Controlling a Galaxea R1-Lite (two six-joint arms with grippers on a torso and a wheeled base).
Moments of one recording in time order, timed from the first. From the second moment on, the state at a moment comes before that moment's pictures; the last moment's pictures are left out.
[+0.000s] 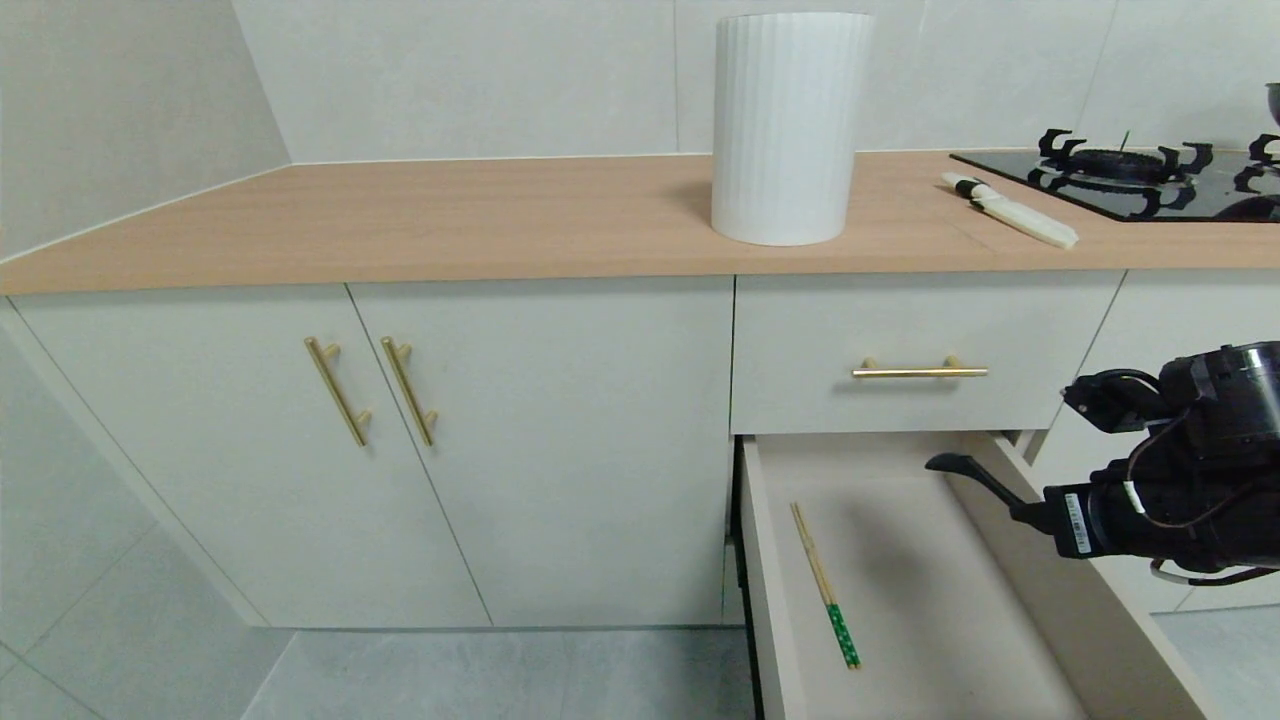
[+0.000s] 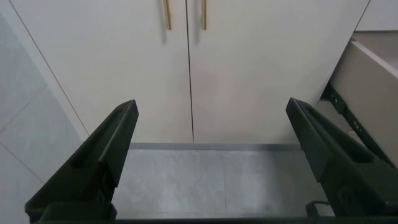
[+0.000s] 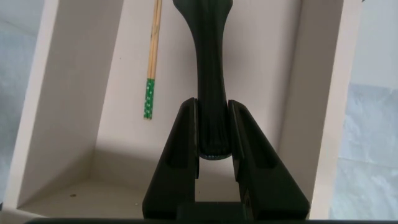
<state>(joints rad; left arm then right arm) 0.00 0.00 0.00 0.00 0.02 -0.01 0.15 1.57 -0.73 -0.12 0.06 0.02</state>
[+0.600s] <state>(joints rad) 0.00 0.00 0.00 0.00 0.02 -0.01 0.21 1.75 -0.74 -0.25 0.01 0.07</state>
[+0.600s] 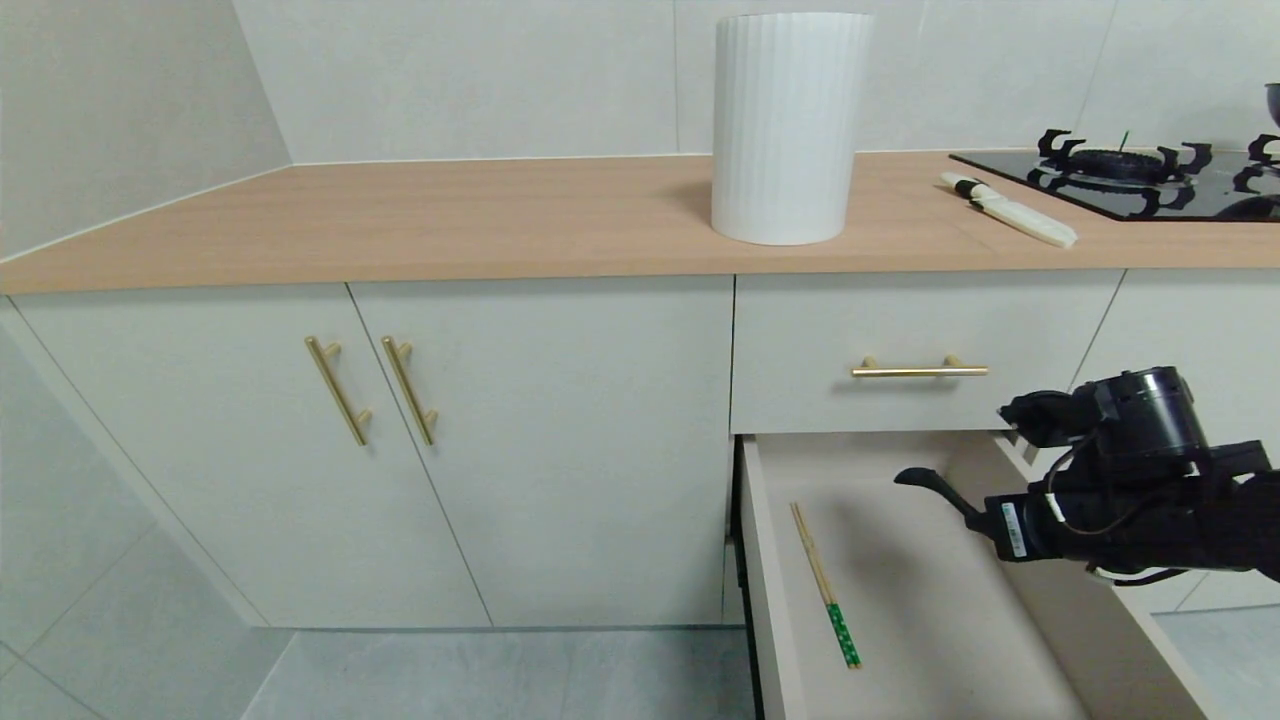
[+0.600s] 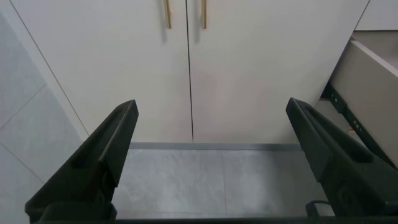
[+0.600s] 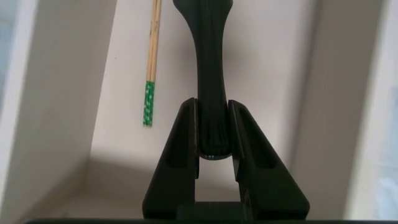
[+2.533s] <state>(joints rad) 0.00 0.00 0.00 0.00 0.02 -0.01 0.22 2.35 -0.75 -0.66 -0.14 0.11</state>
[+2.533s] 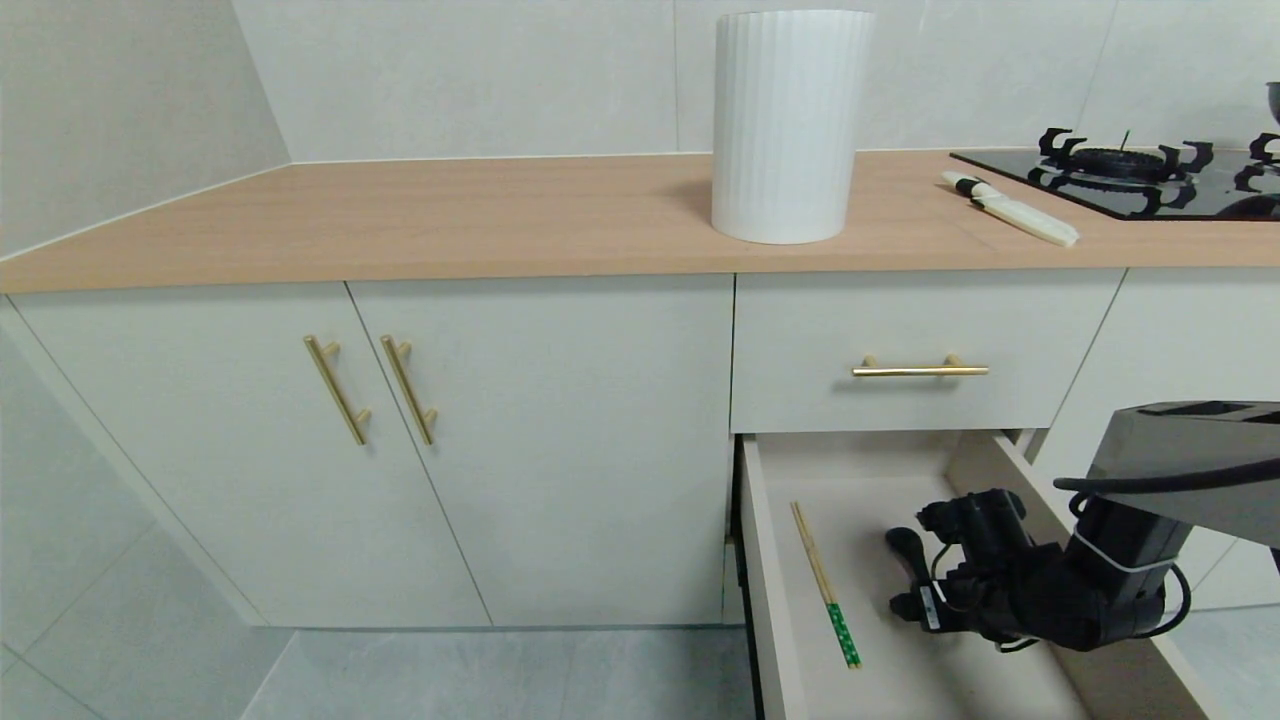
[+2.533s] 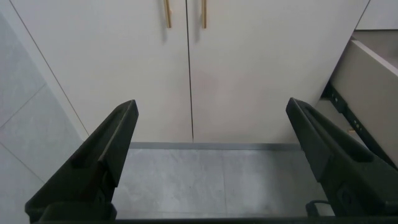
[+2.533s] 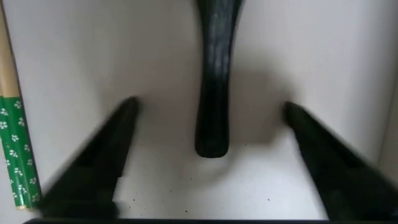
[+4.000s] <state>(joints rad) 0.00 0.00 0.00 0.00 0.02 -0.01 0.31 1.40 -0.63 -0.01 -0.04 0.16</state>
